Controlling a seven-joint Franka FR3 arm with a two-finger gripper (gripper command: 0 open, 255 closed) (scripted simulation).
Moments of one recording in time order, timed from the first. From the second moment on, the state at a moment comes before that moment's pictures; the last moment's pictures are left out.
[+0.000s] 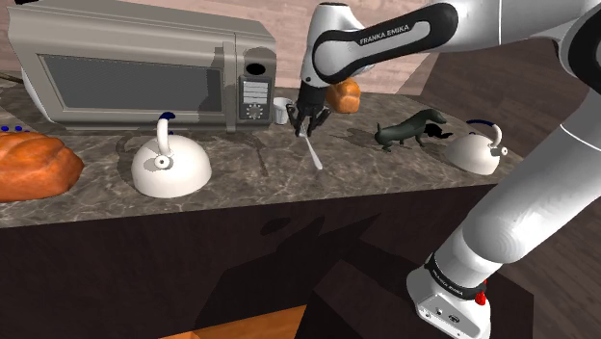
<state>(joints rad) -0.17 -0.08 0.23 -2.15 -0.01 2.14 0.65</state>
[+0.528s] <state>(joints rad) -0.17 -0.11 0.23 -2.07 0.00 2.03 0.64</state>
